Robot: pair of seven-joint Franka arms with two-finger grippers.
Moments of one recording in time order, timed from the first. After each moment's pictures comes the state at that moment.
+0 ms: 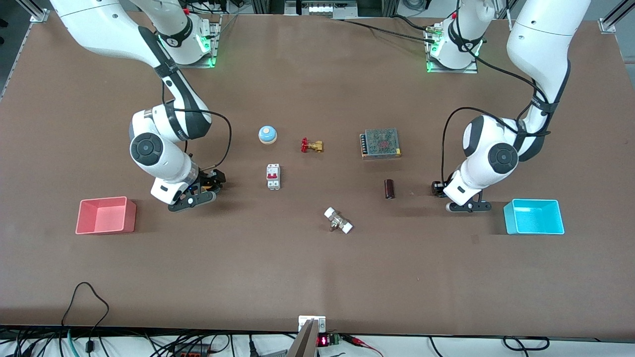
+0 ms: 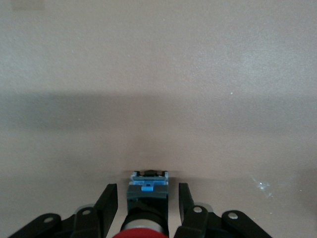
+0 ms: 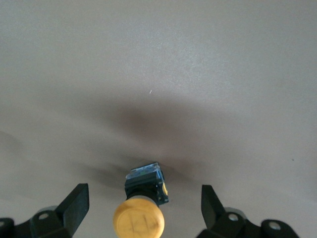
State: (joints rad) left arm -0.08 0.51 -0.09 -2.05 0.00 2.51 -0.22; right arm 0.11 0.49 0.18 -1.93 -0.11 2.40 0.03
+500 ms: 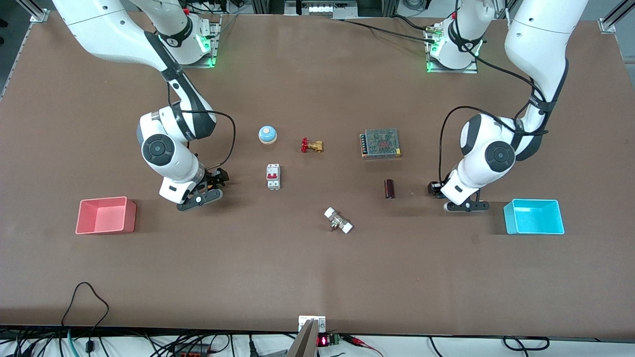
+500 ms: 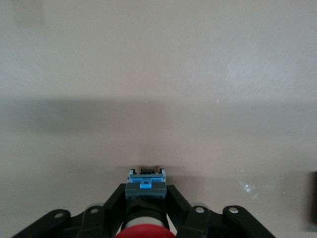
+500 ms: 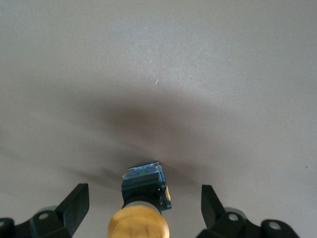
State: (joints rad) left arm -0.08 0.49 -0.08 -2.04 0.00 2.52 -0.21; right arm 0.11 0.52 0.20 -1.95 -0.18 2.43 0.03
